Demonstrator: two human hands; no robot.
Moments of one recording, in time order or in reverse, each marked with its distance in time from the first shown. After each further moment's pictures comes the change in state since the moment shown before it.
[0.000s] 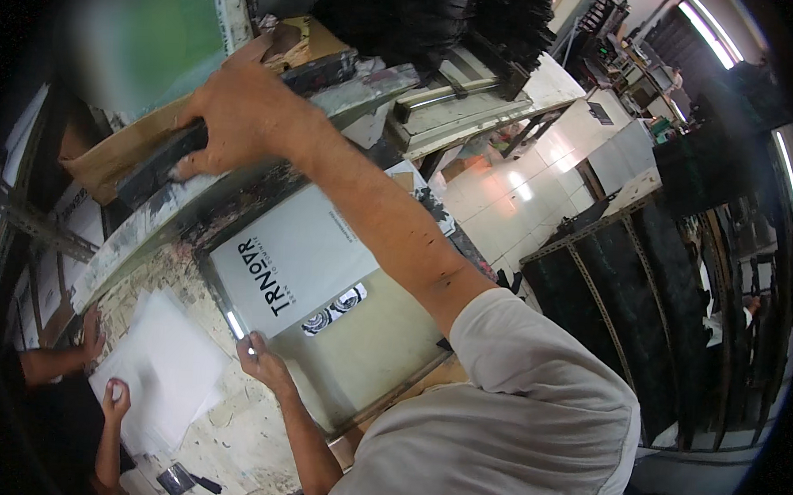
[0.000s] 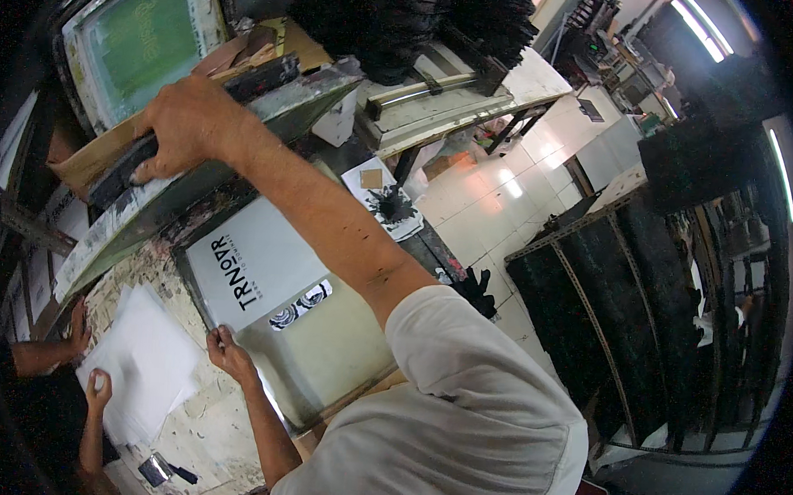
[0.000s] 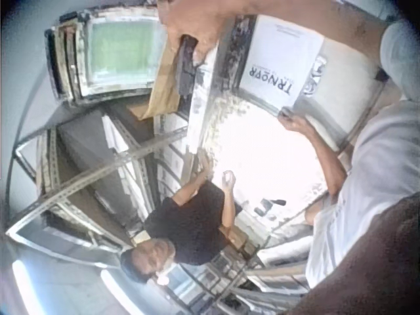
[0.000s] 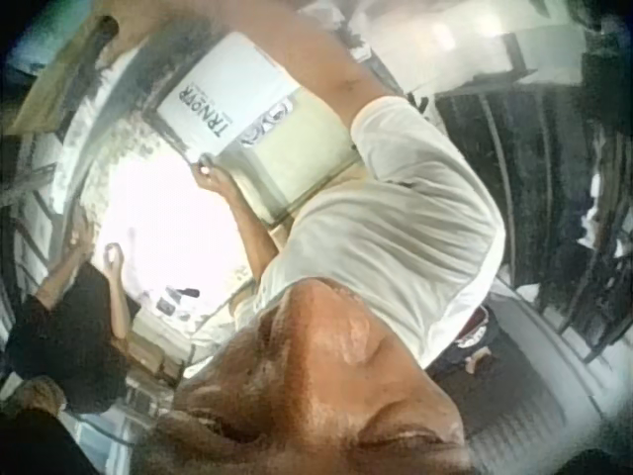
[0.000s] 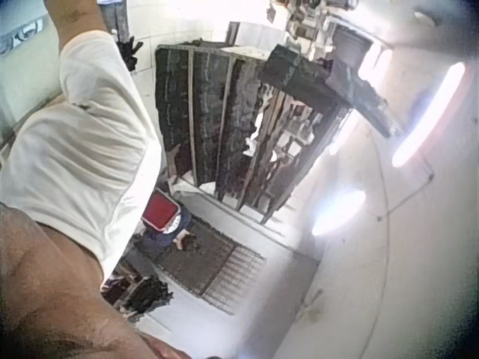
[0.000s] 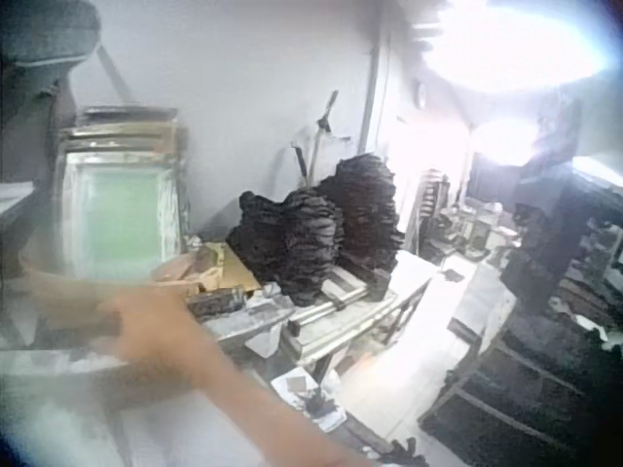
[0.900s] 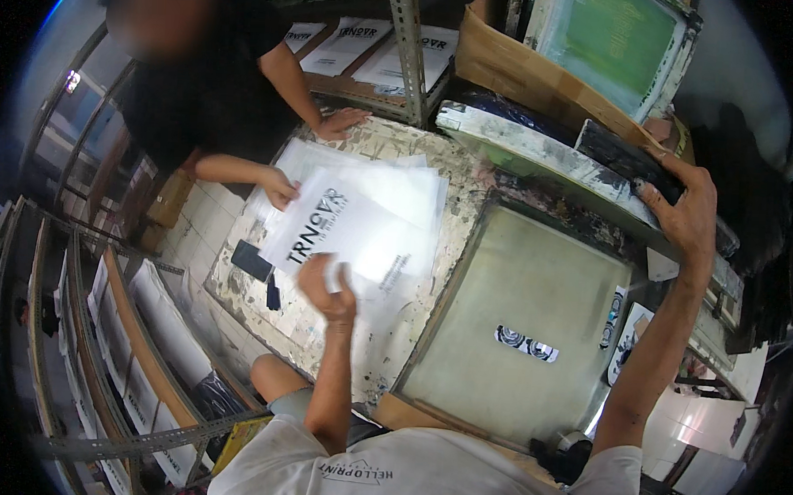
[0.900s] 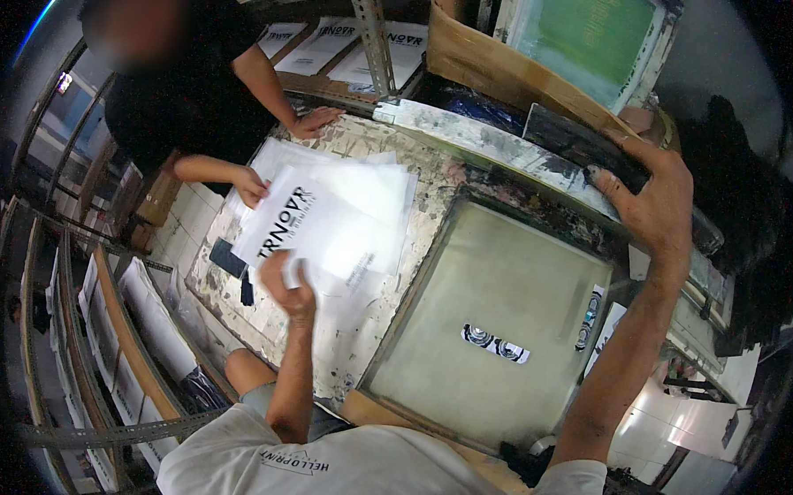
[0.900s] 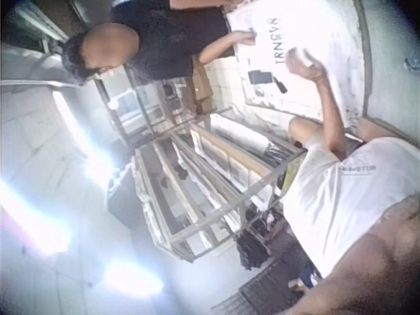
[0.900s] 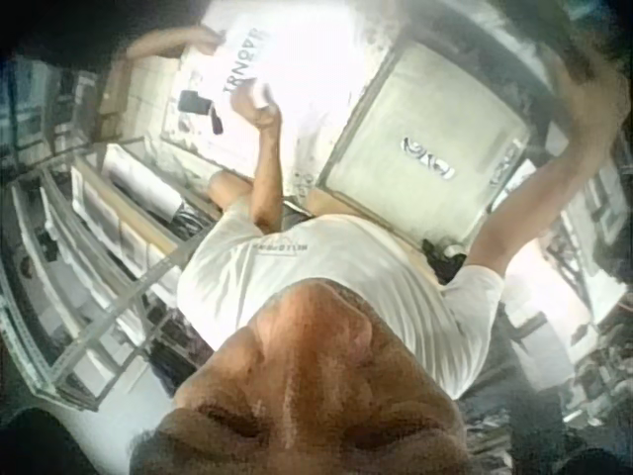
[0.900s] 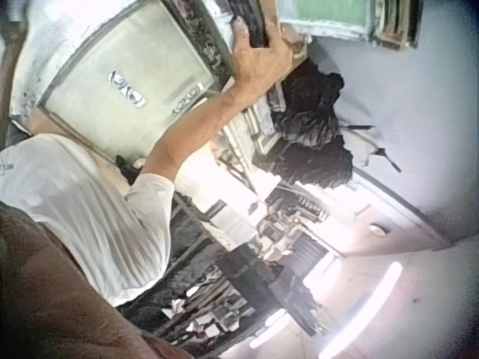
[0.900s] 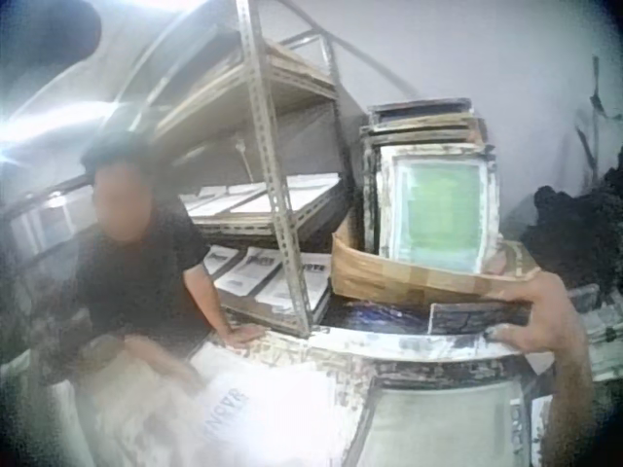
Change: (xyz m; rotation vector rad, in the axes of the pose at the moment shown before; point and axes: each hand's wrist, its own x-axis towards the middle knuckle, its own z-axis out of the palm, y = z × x) left_hand 0.053 -0.007 -0.210 0.724 0.745 0.594; right_hand 0.007 -0.021 0.023 0.075 -0.068 0.134
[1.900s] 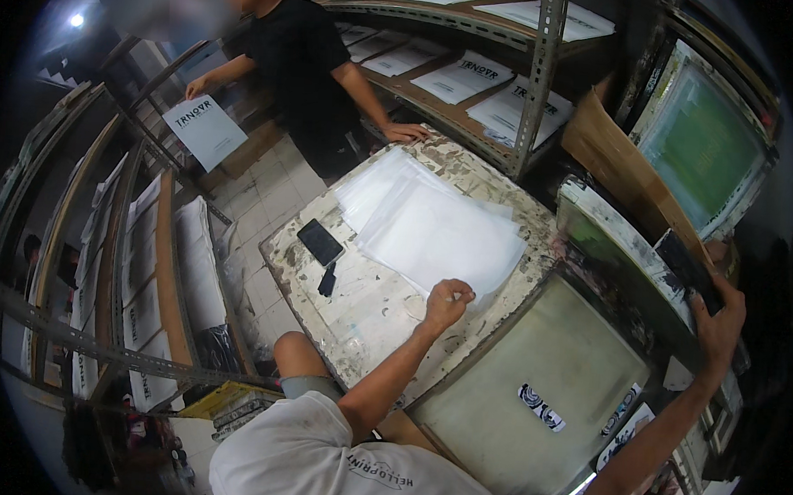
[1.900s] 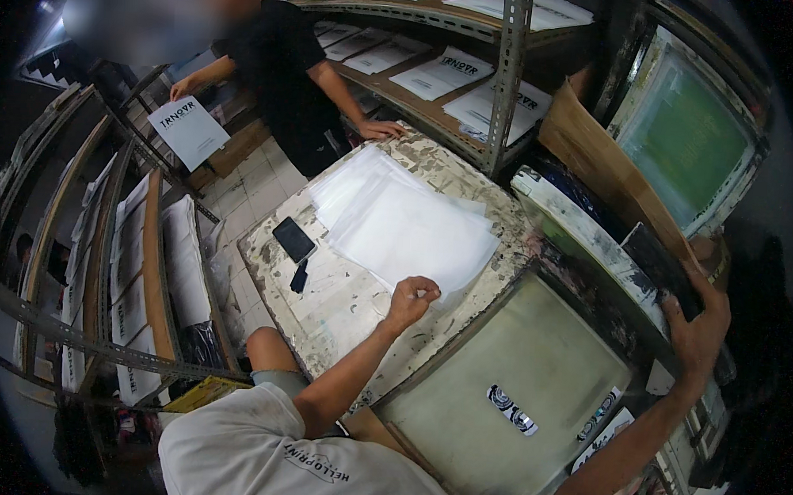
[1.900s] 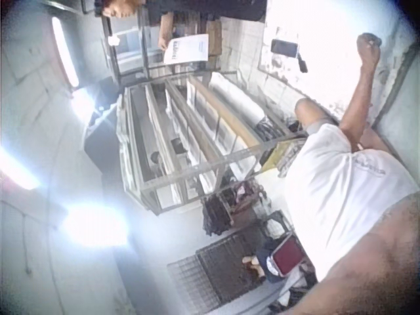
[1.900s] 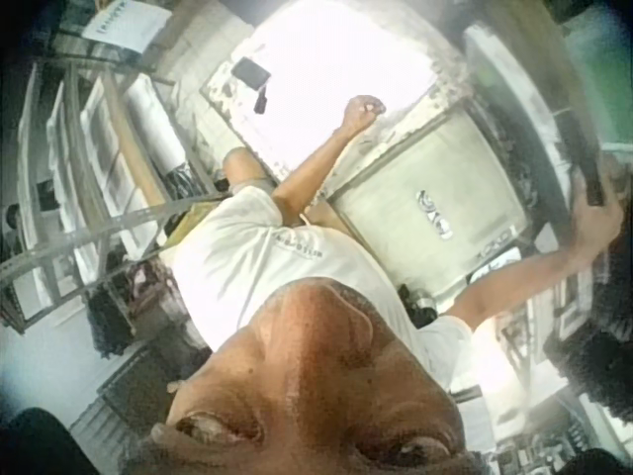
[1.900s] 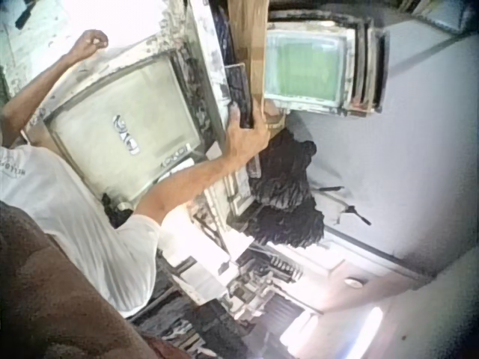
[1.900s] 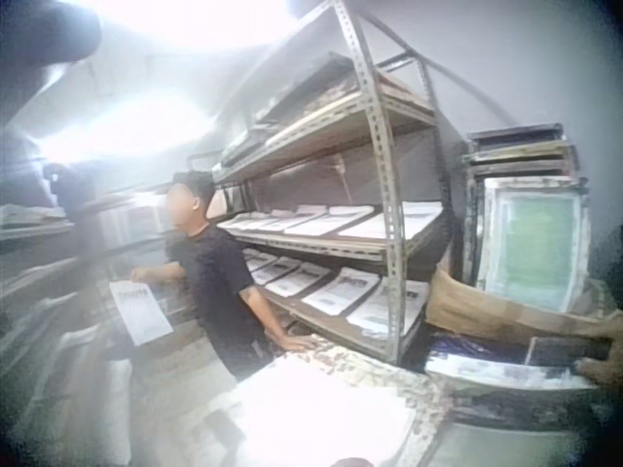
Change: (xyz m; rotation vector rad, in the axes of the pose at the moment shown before) left_hand -0.035 0.032 0.082 -0.436 -0.645 -0.637; right_hand 0.000 0.057 0.016 0.020 0.037 -0.064
